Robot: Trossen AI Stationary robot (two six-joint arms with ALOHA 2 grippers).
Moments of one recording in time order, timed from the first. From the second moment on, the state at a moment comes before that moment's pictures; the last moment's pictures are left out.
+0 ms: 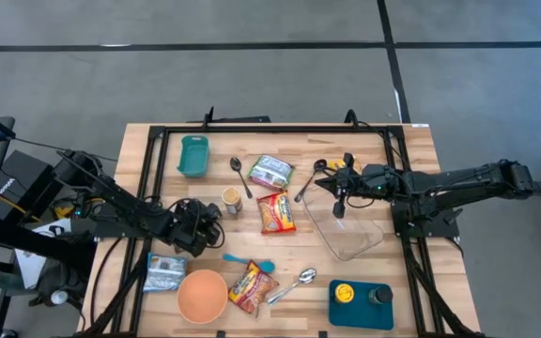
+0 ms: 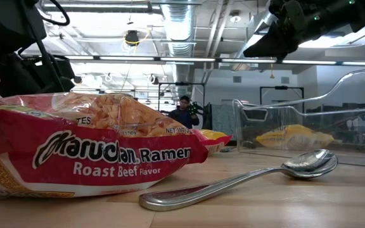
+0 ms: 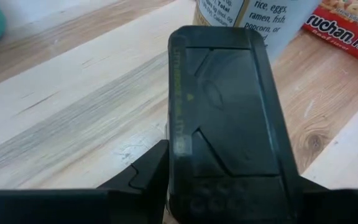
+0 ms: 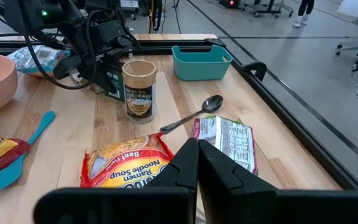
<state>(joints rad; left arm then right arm) -0.48 1.35 0.39 -0.27 -0.78 -1.26 -0.01 0.96 0.54 0.08 0.26 -0.01</state>
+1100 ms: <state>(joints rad) -0.48 1.05 0.39 -0.17 -0.73 -0.90 -0.01 0.96 0.54 0.08 0.26 0.00</state>
